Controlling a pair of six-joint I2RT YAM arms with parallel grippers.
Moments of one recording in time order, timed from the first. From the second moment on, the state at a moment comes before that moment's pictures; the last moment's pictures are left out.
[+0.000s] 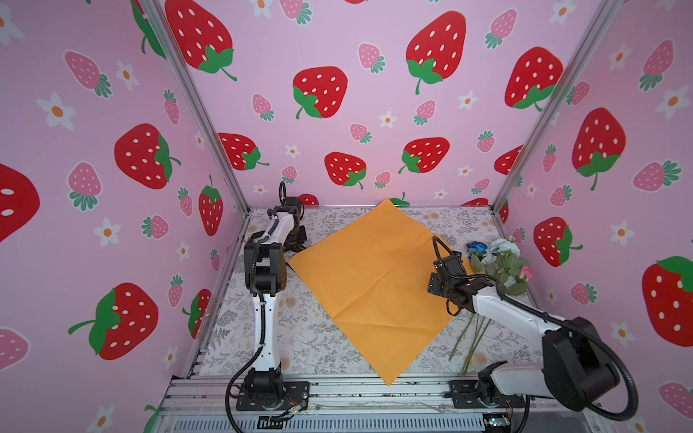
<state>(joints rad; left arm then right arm) 0.02 2.47 2.15 -0.99 -0.17 -0.24 0.48 1.30 0.73 -0.40 0.38 0.59</state>
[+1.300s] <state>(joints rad) 0.11 1.31 0.84 -0.18 0.43 -0.45 0.03 1.40 0.68 -0.39 0.23 0.36</state>
